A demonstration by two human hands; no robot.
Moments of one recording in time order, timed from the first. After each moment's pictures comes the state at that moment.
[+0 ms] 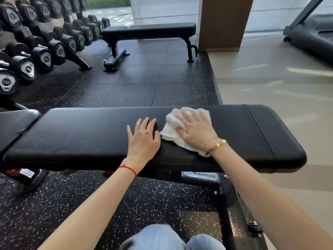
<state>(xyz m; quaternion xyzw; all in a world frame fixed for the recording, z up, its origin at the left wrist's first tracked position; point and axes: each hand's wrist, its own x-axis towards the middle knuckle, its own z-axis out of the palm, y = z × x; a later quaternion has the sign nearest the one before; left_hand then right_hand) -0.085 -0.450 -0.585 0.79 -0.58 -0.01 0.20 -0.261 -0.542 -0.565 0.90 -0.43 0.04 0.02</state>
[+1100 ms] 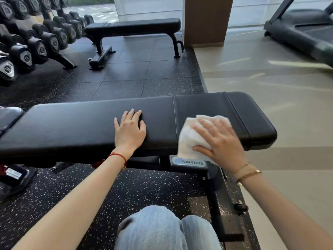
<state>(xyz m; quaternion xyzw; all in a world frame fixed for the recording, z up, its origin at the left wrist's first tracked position) -0.091 -0.444 -0.589 0.79 -0.57 0.00 0.22 -0.389 -0.458 -0.584 0.89 -0.44 0.06 0.10</state>
